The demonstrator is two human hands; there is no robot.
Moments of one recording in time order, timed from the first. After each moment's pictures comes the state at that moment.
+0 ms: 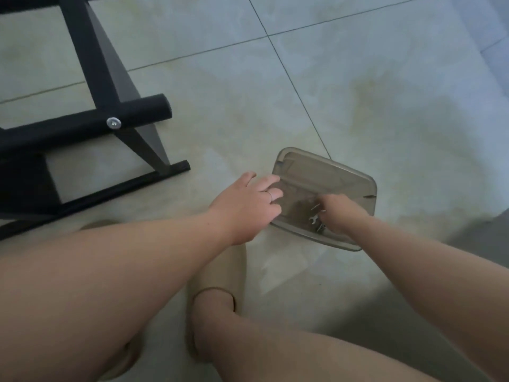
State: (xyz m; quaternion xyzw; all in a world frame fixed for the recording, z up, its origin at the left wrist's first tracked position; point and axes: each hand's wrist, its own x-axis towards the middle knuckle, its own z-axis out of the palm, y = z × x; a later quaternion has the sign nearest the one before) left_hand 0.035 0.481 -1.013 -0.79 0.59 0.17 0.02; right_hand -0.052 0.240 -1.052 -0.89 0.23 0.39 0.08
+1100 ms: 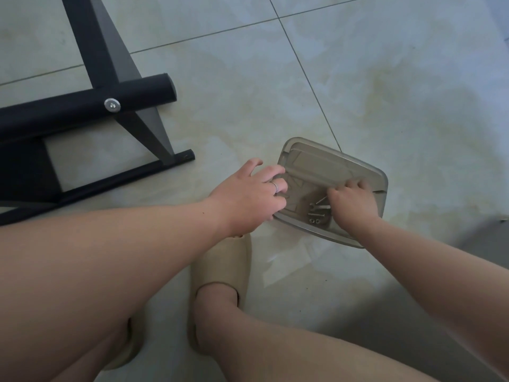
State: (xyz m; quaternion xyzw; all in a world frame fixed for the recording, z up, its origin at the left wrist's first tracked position) left_hand 0.042 0.490 -1.025 -0.78 0.61 0.12 0.01; right_hand -0.061 0.236 -1.071 -0.92 0.07 0.32 -0.22
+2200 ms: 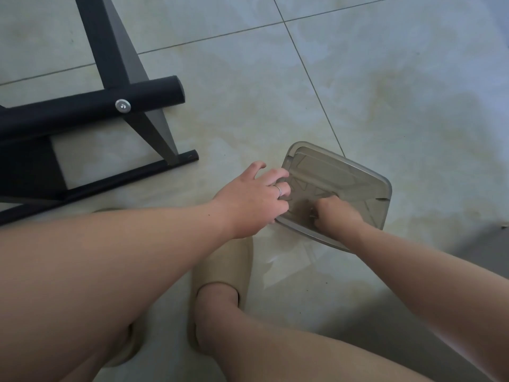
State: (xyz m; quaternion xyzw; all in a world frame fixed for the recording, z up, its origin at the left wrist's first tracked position) left_hand 0.039 0.489 -1.024 -0.78 0.61 0.13 0.01; right_hand -0.055 0.266 -1.078 -0.91 0.16 0.39 -0.01
